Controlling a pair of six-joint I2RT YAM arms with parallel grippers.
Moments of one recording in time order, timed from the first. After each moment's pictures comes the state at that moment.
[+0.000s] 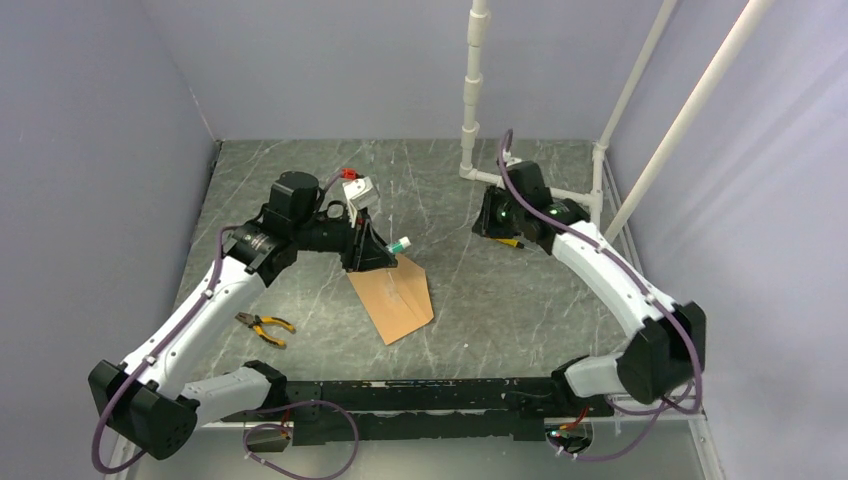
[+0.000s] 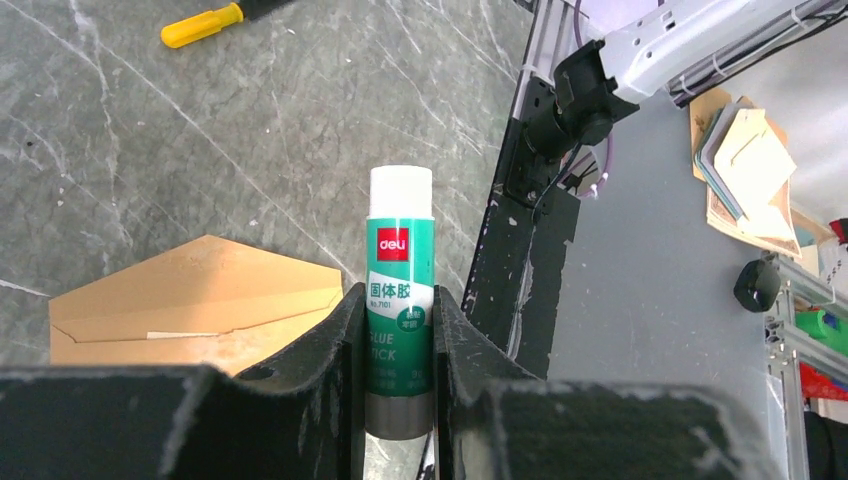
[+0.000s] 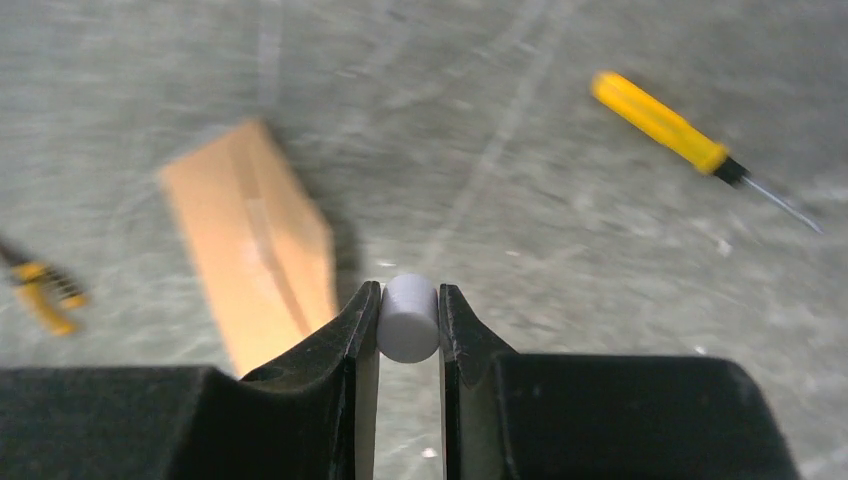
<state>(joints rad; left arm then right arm) -0.49 1.12 1.12 -0.52 0.86 -0.01 0.44 1.32 1.20 -0.60 -0.09 0.44</state>
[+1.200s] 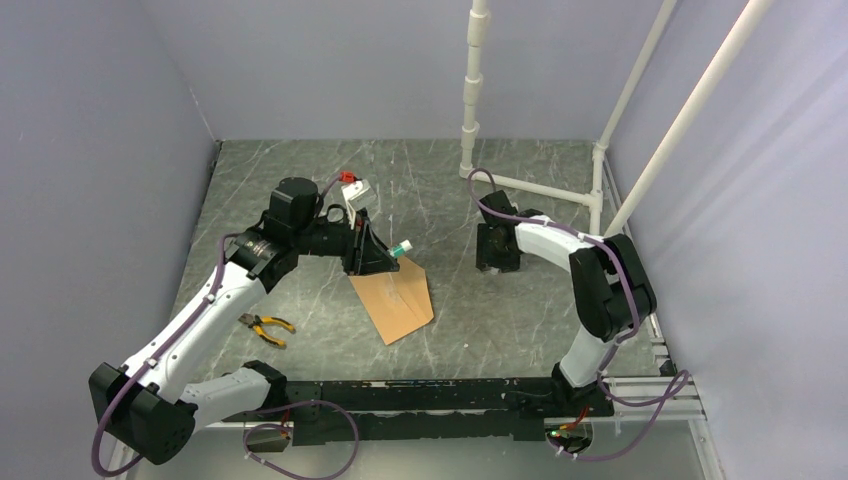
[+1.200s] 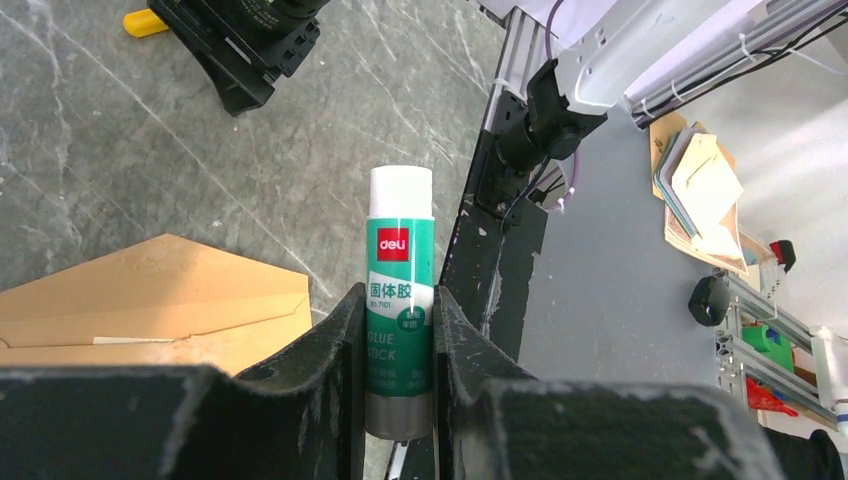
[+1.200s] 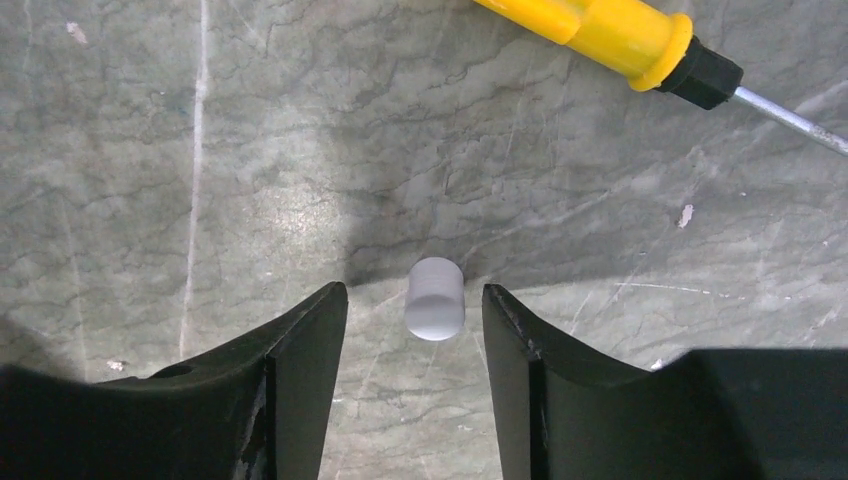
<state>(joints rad) -0.49 1.09 1.05 -0.42 0.88 -0.14 0.41 1.73 1.04 -0.53 0.15 0.47</state>
